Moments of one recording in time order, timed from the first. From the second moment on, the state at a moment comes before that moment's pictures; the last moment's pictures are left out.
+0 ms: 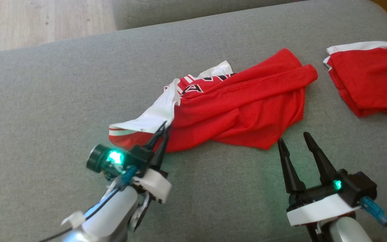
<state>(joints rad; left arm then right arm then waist) -0.53 0.22 -0.93 0.56 -0.49 0.18 -0.25 0.01 -0.10 0.21 0.12 0.21 0.13 -0.26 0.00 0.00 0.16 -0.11</state>
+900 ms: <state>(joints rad) -0.43 0.41 -0.83 0.13 -0.48 0.31 -0.21 -0.53 -0.52 0.33 0.49 0.58 0.13 0.13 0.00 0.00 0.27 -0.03</state>
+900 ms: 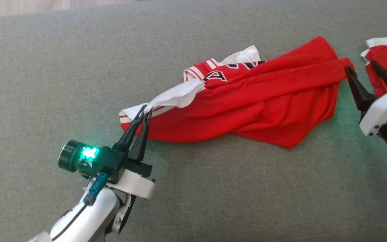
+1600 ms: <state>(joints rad) -0.47 0.41 -0.84 0.12 -0.47 0.31 -0.20 -0.74 -0.57 0.51 0.69 0.75 0.13 0.28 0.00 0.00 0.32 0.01</state>
